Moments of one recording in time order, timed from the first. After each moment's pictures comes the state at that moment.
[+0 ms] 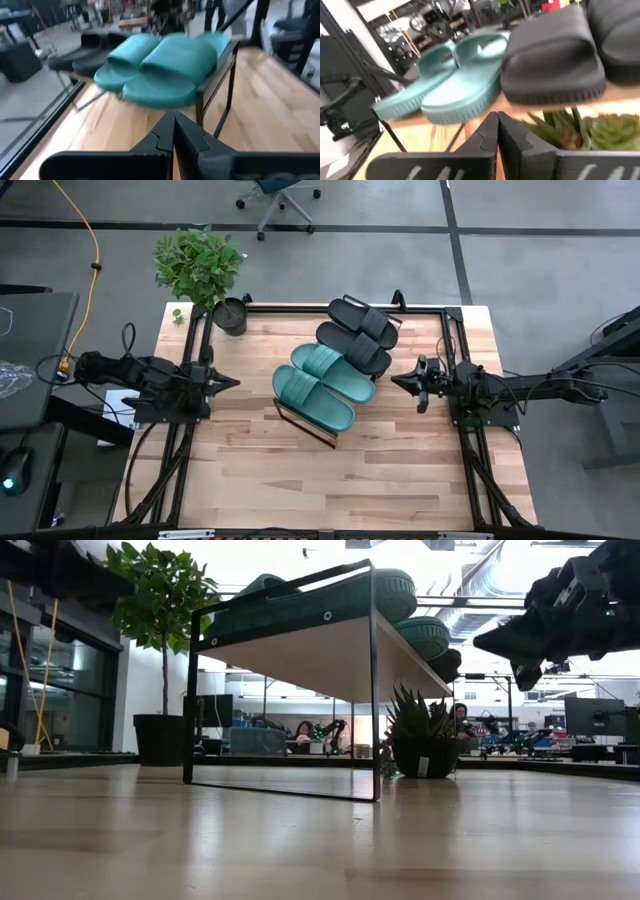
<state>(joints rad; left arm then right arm) -0.14 0.15 0.39 -0.49 -0.34 0.06 -0.07 0.45 0.01 0.41 0.07 0.36</state>
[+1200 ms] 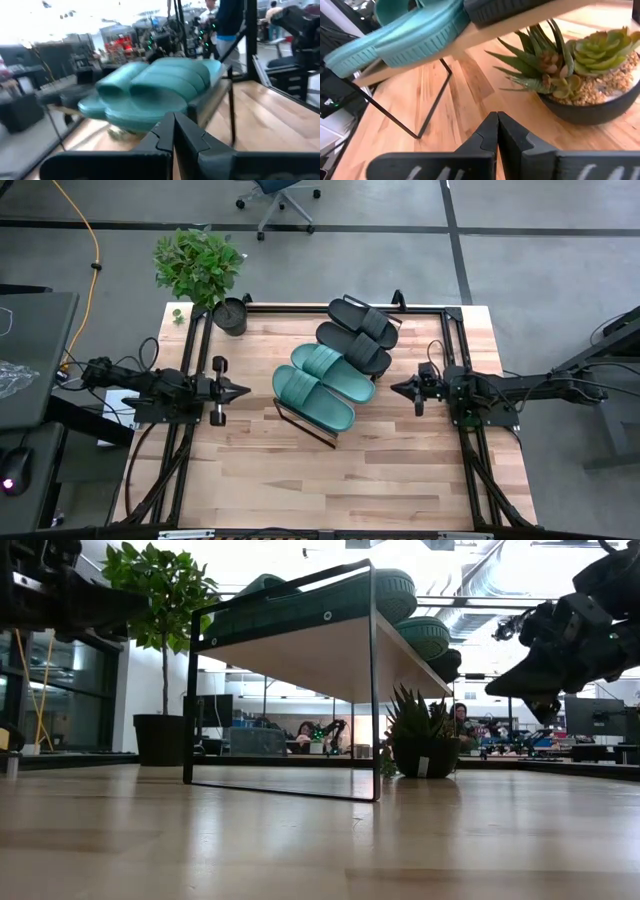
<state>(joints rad) -0.14 0.01 0.01 0.06 -0.30 0.21 -0.07 0.45 0.01 0.16 0.05 0.49</state>
